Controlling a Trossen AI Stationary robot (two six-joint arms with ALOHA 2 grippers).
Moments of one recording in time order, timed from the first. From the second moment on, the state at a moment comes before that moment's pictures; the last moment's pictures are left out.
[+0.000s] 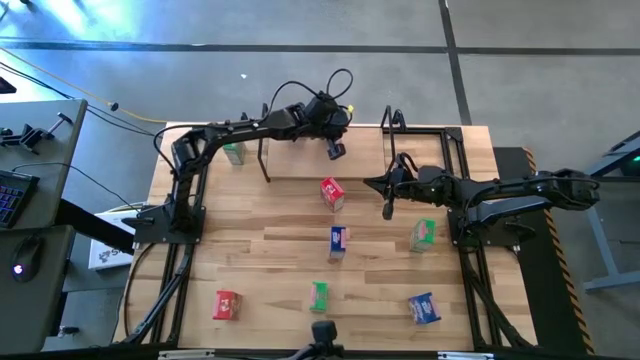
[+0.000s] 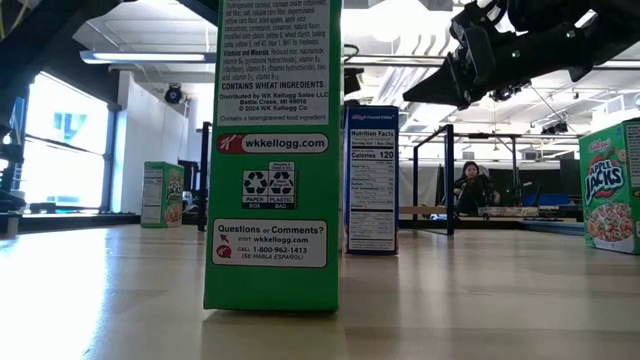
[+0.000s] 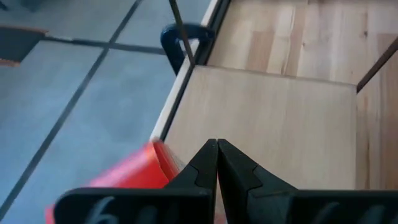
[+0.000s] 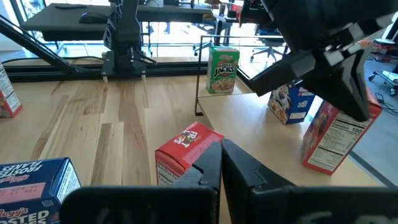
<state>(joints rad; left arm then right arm) 0.47 2.03 1.67 -0.31 -0.04 0.28 -0.13 1.03 0.41 0.43 0.15 -0.06</state>
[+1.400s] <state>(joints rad) 0.57 1.58 1.09 0.24 0.28 0.17 -0.19 1.08 0.51 0.40 0.24 0.06</state>
